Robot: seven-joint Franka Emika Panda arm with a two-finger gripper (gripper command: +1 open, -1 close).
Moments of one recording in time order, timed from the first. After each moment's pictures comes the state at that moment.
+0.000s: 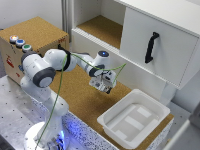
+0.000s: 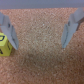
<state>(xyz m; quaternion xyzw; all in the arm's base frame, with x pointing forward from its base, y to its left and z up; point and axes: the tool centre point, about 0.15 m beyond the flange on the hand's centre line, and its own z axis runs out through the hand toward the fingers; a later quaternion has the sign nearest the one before) 0.409 -0.090 0.234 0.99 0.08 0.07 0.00</state>
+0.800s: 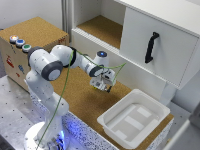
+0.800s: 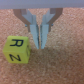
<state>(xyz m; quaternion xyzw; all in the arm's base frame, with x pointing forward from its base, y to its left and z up) 0.427 -0.040 0.219 0.99 0.10 0.08 -0.01</state>
